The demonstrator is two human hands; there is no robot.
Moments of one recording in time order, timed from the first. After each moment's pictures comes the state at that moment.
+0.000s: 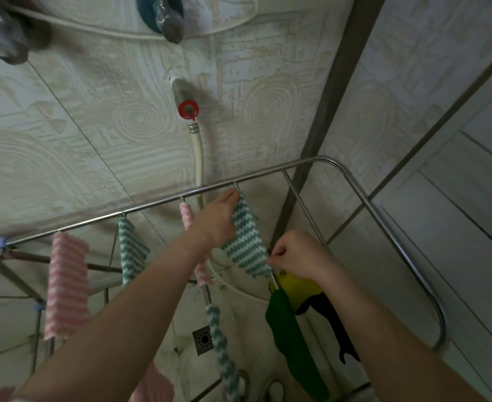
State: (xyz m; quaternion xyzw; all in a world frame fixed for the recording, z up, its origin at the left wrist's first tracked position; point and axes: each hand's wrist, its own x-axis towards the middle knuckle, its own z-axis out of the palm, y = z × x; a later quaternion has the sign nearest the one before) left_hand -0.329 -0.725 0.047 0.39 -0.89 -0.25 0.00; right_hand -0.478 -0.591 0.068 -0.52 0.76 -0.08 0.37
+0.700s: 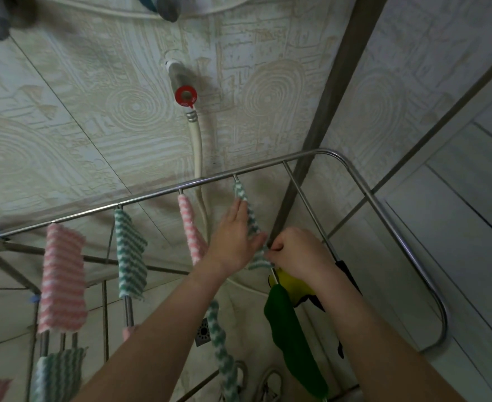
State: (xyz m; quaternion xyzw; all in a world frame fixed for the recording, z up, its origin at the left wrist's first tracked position) left_hand -0.342 -0.665 0.021 0.44 -0.84 -0.31 0.10; right_hand -0.466 -0.584 0.064 -0.52 0.79 -0.09 0.30
